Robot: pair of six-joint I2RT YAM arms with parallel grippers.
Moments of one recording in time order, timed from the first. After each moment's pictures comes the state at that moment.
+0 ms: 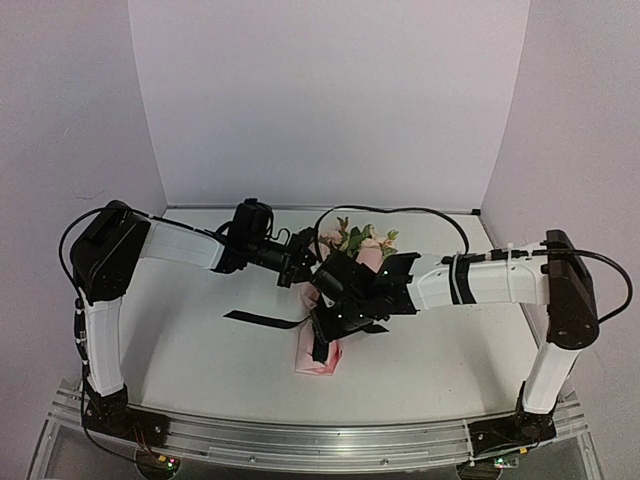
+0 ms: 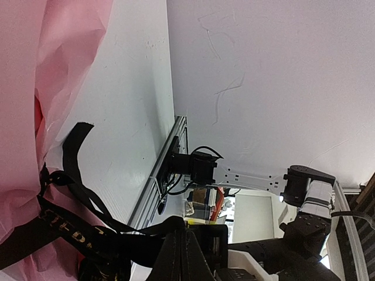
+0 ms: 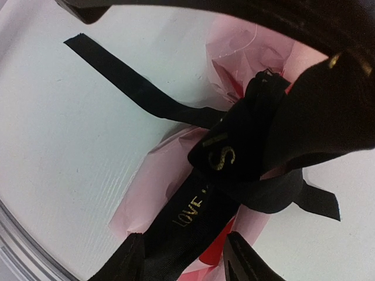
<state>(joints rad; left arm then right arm) -0.66 2.02 1.28 0.33 1.11 -1.15 1.11 1.84 1.35 -0.55 0.18 0.56</state>
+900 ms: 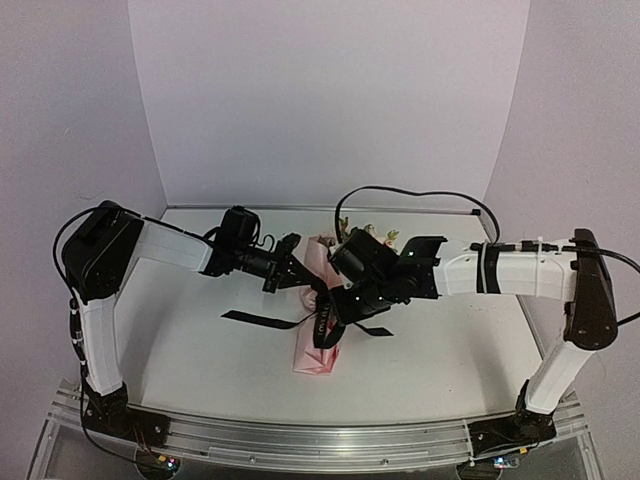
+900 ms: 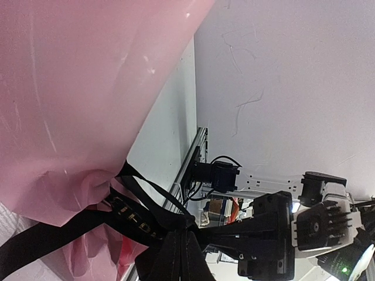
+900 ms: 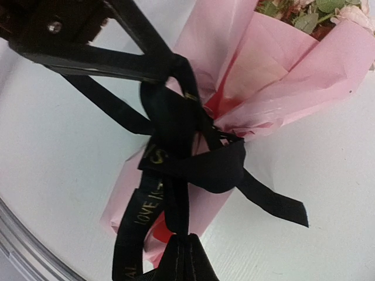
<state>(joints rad) -0.60 1.99 1.18 0.27 1.06 -1.03 1.06 1.74 1.34 -0.60 0.20 0.56</state>
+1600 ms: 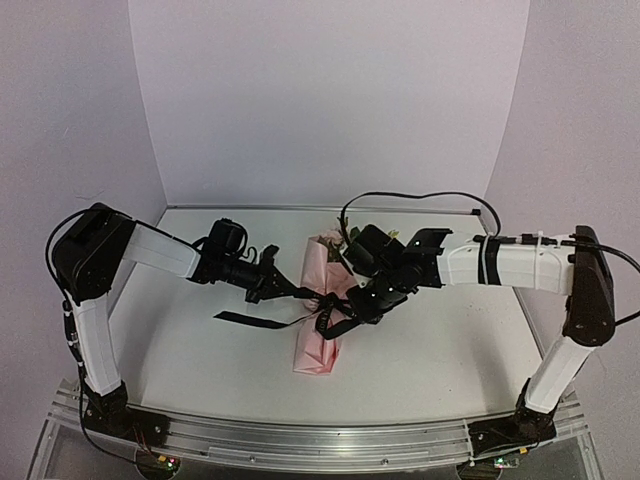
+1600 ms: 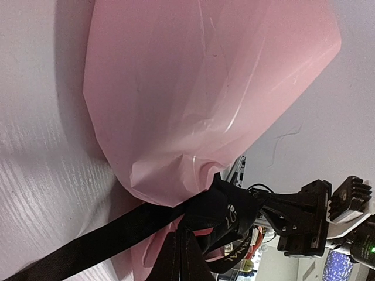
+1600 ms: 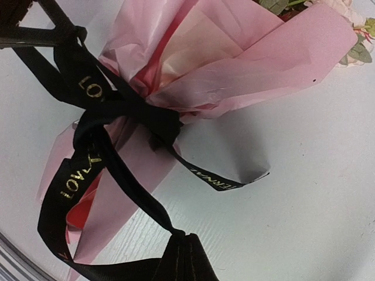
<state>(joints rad) -0.55 1.94 1.05 0.19 0.89 -0.93 0.97 1.74 1.33 -0.72 0.21 0.38</state>
